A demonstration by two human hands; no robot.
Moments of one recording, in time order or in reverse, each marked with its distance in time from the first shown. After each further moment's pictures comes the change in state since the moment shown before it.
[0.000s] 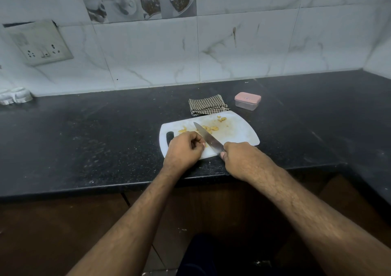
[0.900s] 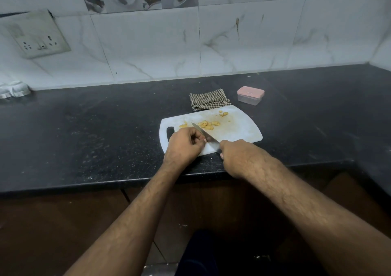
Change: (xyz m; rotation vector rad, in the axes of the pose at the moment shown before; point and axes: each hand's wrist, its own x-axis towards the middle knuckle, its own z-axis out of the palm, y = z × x) left_hand 0.002 -0.003 0.000 -0.044 -0.007 -0.058; right_hand 0.005 -0.015 0.000 -0.112 -0.111 -0.014
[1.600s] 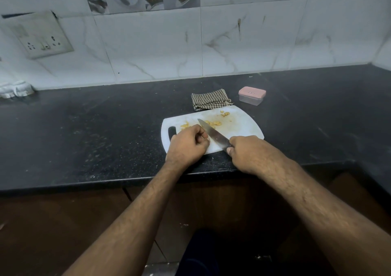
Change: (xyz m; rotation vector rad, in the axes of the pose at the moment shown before) left_hand -0.003 0.004 -0.001 0.097 -0.018 0.054; right_hand -0.007 0.016 -0.009 0.092 0.046 0.046
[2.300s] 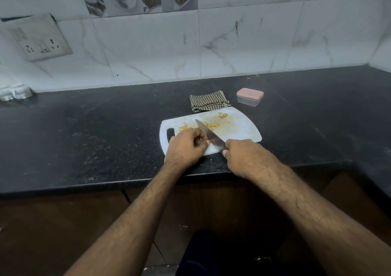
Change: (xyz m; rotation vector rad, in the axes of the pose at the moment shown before) left_hand -0.001 0.004 -0.001 0.071 -0.001 0.026; right_hand -0.004 -0.003 0.007 0.022 0.034 -0.022
